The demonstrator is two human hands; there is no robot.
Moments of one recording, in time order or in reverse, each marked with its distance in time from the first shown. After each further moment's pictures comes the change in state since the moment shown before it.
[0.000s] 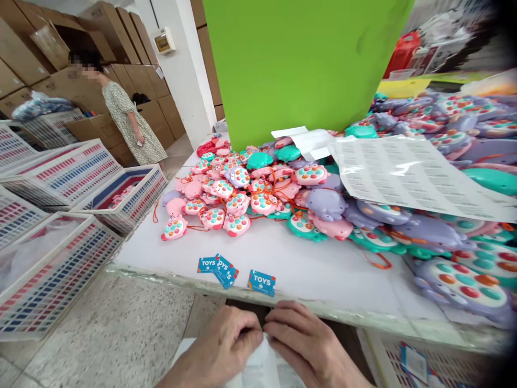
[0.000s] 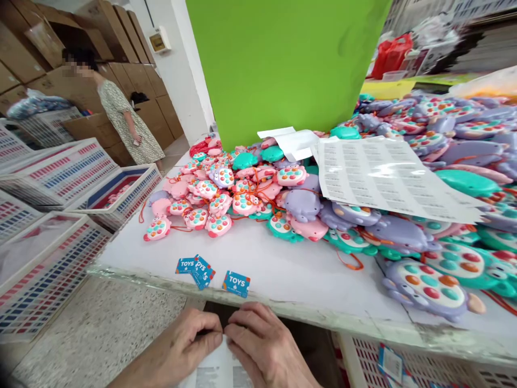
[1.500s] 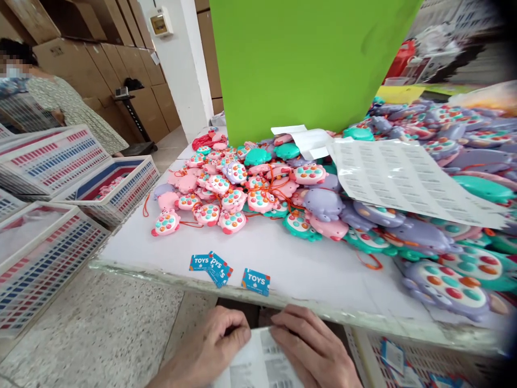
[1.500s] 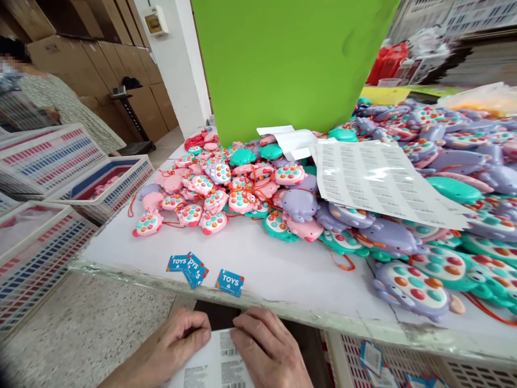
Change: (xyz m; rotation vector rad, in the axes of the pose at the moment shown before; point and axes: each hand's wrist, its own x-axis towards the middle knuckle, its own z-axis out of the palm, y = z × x) left_hand -0.002 -0.025 0.007 0.008 0.031 -0.126; right_hand -0.030 0.018 0.012 -0.187 0.129 -0.061
